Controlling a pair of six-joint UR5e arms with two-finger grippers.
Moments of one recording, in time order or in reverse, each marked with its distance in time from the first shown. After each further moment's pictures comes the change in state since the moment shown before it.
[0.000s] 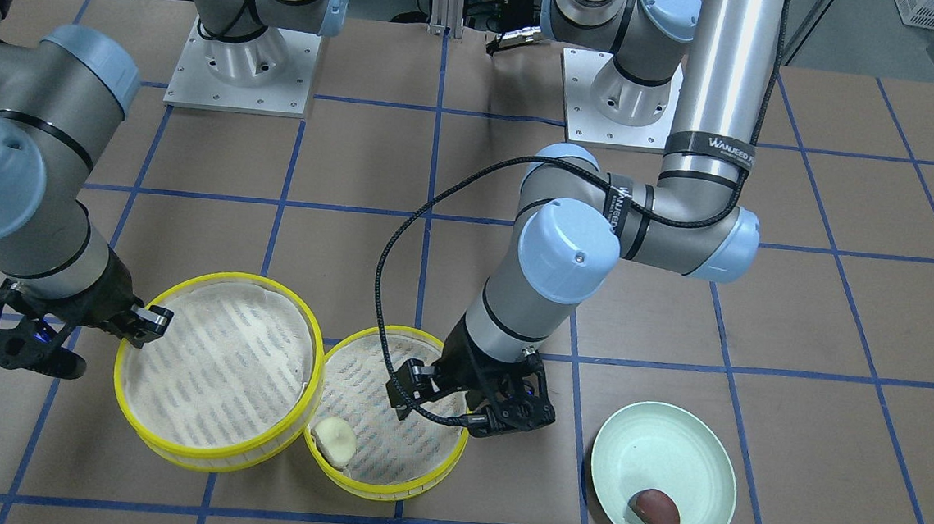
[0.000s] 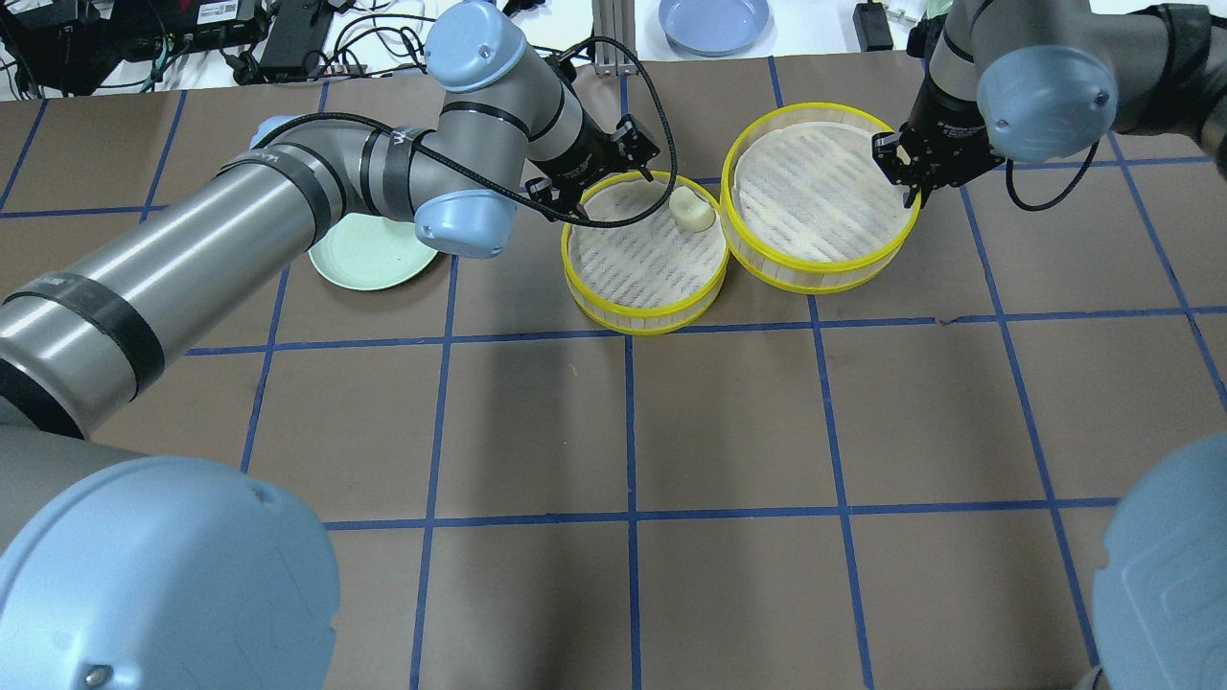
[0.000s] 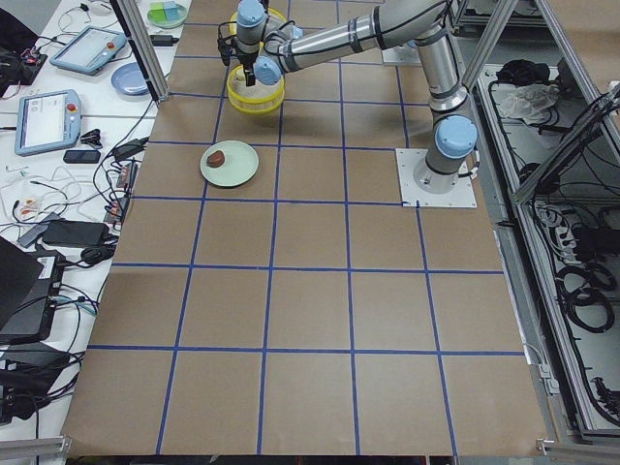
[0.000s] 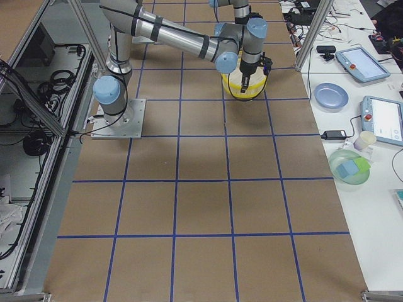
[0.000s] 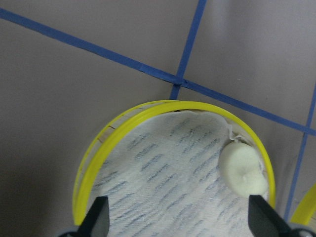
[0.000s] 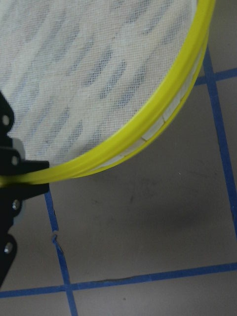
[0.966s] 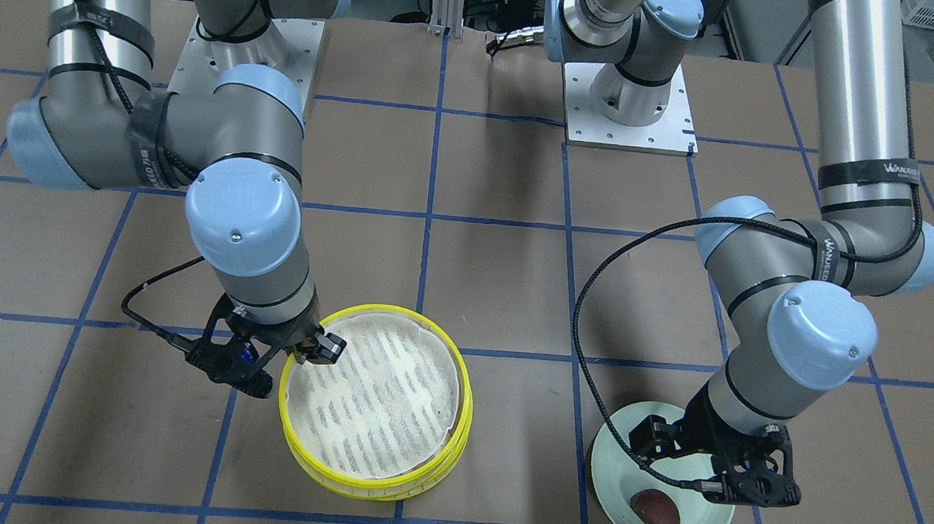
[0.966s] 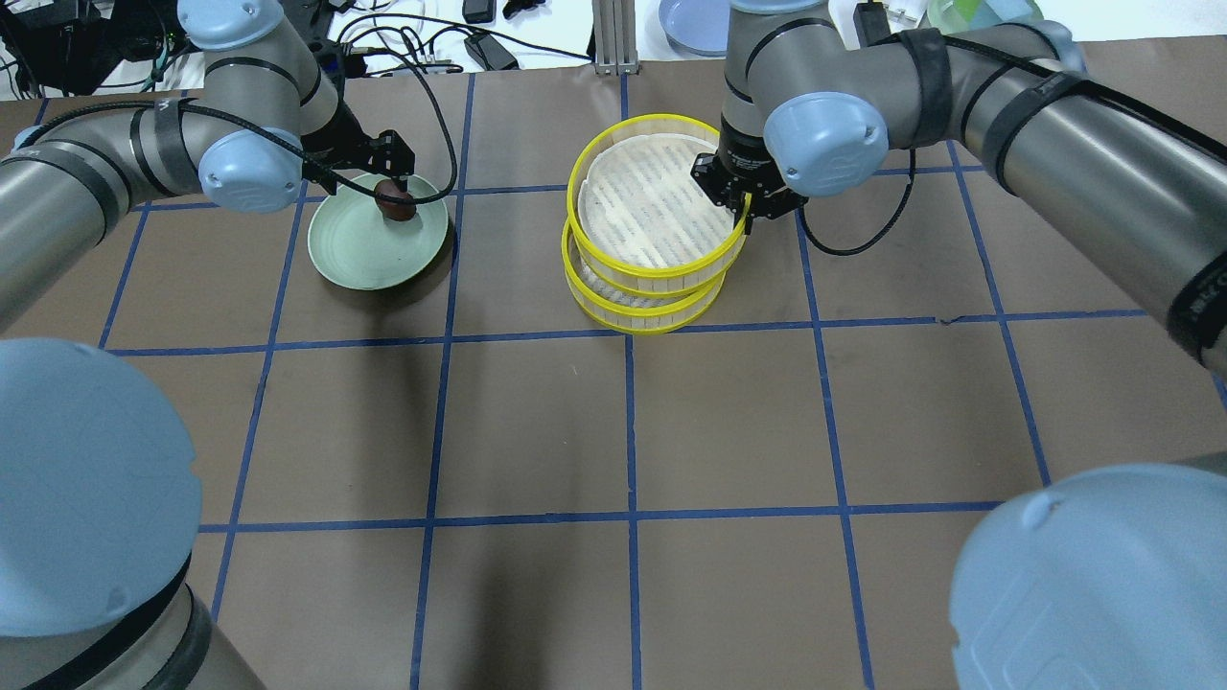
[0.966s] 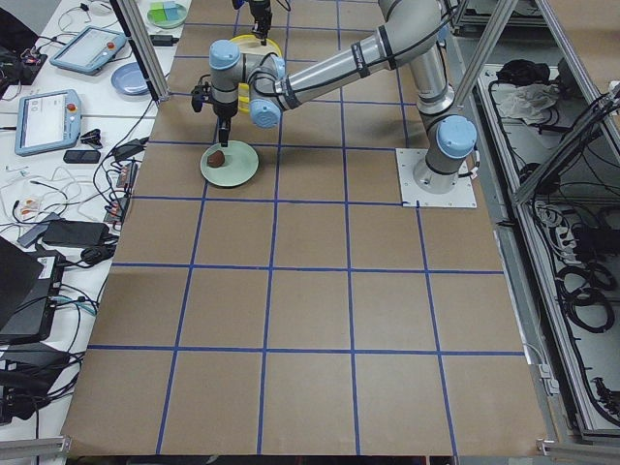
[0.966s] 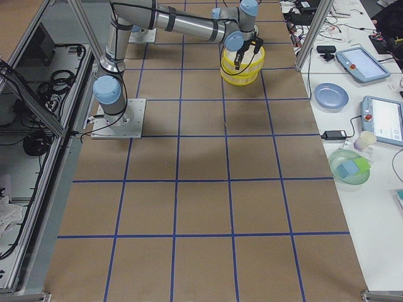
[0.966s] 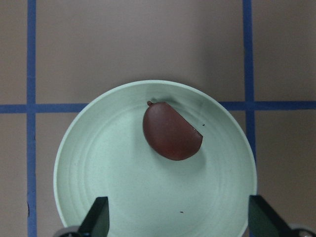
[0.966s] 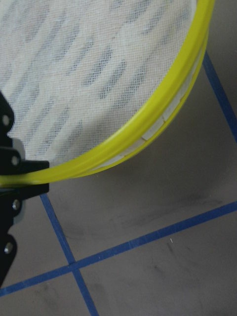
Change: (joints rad) left arm 0.306 -0.020 -0.011 -0.058 0.223 0.635; right arm 0.264 0.116 -0.089 -0.004 0.029 0.469
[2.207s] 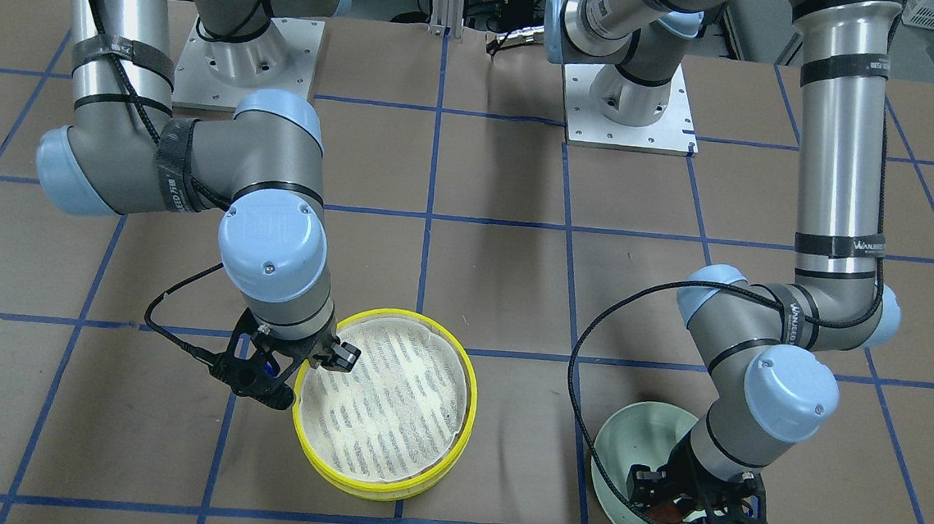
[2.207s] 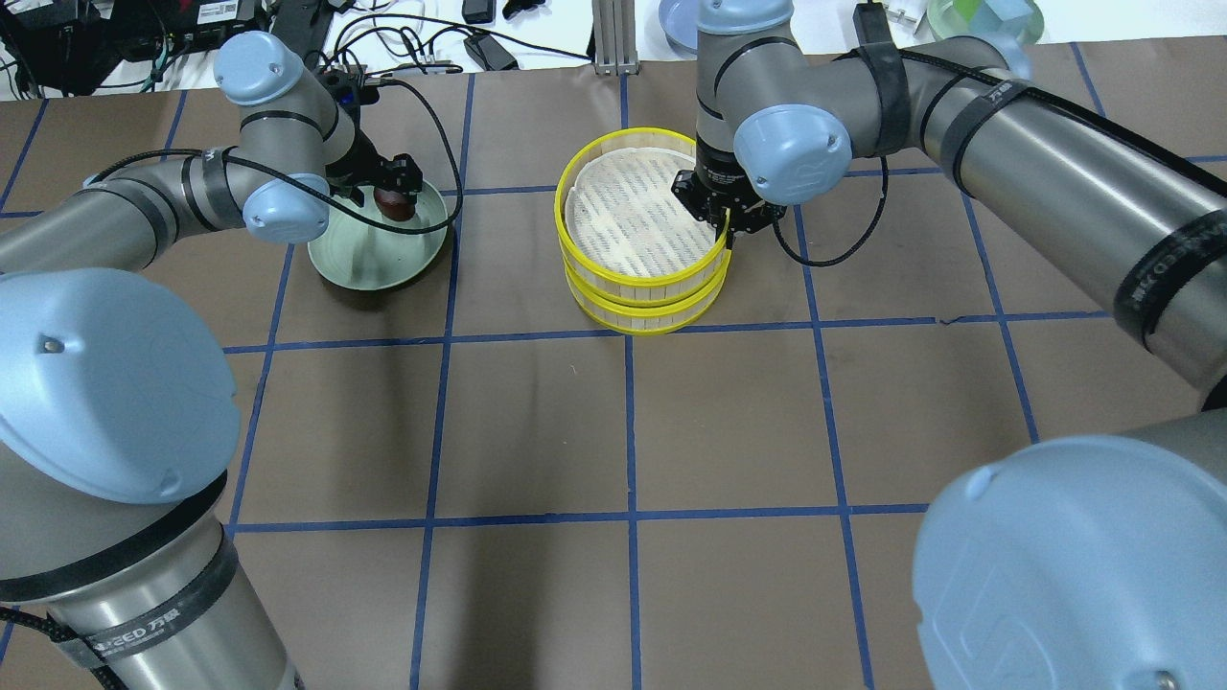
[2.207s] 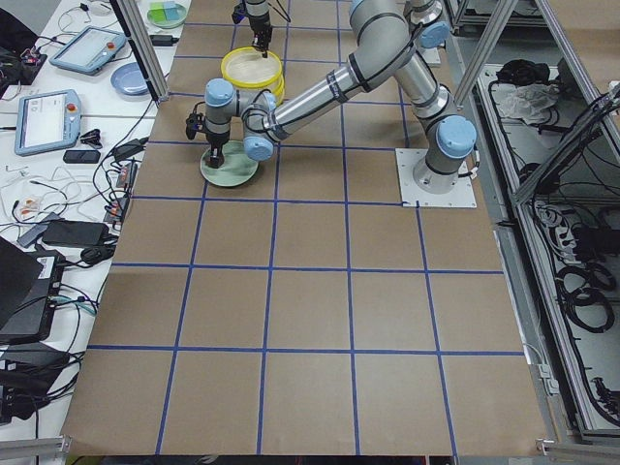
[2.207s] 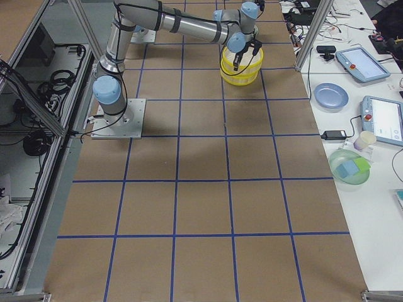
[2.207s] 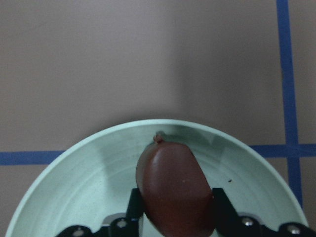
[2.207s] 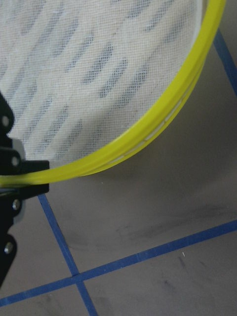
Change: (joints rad) left arm 0.014 -0.144 0.011 0.183 -0.058 0.009; right arm 0.013 0.041 -0.014 0.017 -0.010 0.009
